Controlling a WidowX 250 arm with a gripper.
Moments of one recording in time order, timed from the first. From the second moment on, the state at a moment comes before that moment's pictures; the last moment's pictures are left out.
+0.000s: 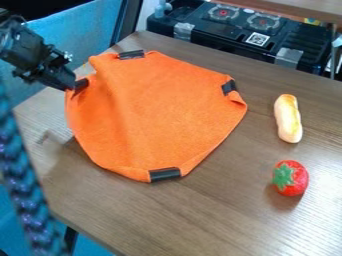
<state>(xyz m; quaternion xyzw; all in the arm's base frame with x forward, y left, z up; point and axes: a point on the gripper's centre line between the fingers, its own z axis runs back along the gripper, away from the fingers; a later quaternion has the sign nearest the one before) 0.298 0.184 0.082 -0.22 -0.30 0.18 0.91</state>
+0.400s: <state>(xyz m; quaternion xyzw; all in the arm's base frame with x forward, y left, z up) 0.280 0.196 0.090 -0.18 -0.28 0.23 0.91</state>
